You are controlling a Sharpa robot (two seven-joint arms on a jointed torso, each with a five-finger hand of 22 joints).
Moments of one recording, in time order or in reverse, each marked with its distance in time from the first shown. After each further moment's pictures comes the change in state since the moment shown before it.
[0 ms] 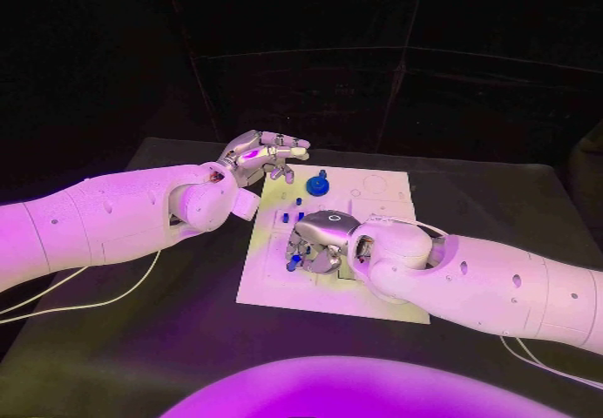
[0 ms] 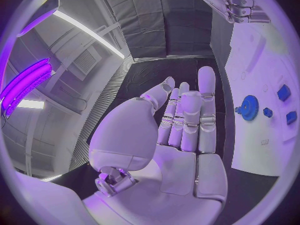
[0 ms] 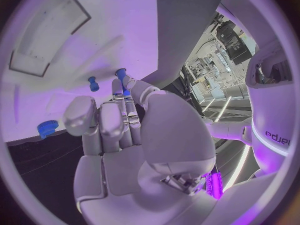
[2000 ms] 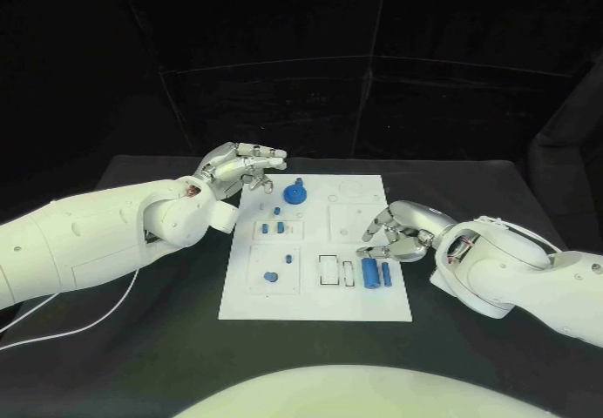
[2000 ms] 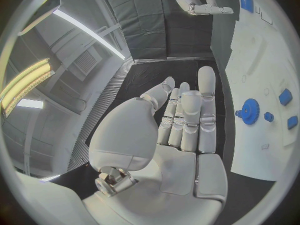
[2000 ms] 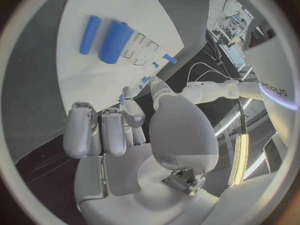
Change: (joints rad) left arm 0.000 -0.002 -0.001 -0.002 0.000 0.008 -0.007; left_hand 0.000 0.000 0.000 0.000 0.000 0.000 0.000 0.000 0.000 -0.004 0.004 0.000 0.000 0.000 0.000 0.000 -0.004 0.000 0.000 0.000 -0.004 -0.001; right arm 0.045 -0.493 -0.027 0.263 0.294 -0.227 -0.175; right_hand -0.191 -0.069 -0.414 0.196 0.205 -0.140 -0.018 0.126 0.027 0.124 -0.031 1.053 0.994 0.000 -0.025 0.182 0.250 -0.048 0.066 -0.027 0.130 0.228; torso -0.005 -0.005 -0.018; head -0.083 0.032
